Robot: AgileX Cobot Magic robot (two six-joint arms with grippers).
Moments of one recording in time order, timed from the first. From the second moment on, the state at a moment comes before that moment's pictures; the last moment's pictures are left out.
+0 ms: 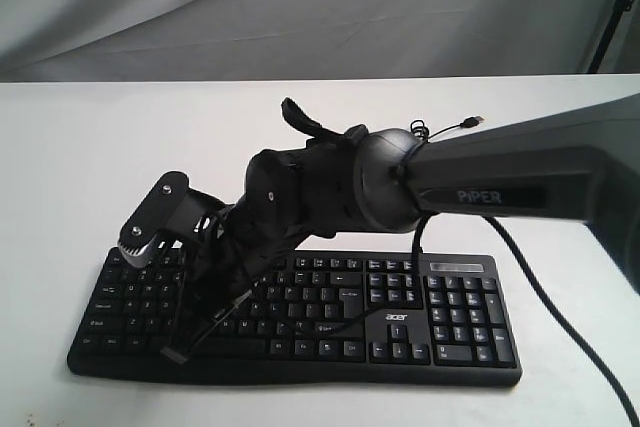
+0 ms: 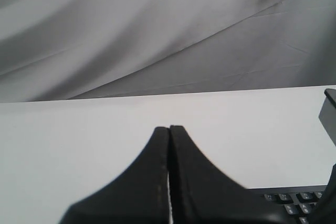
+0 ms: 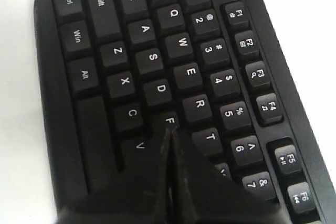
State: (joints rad) left arm 0.04 0.00 0.00 0.03 0.16 -0.02; right arm 1.02 2.12 -1.40 0.46 0.45 -0.75
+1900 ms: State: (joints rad) left arm 0.04 0.00 0.00 0.03 0.16 -0.02; right arm 1.01 2.10 -1.35 0.35 0.43 -0.65
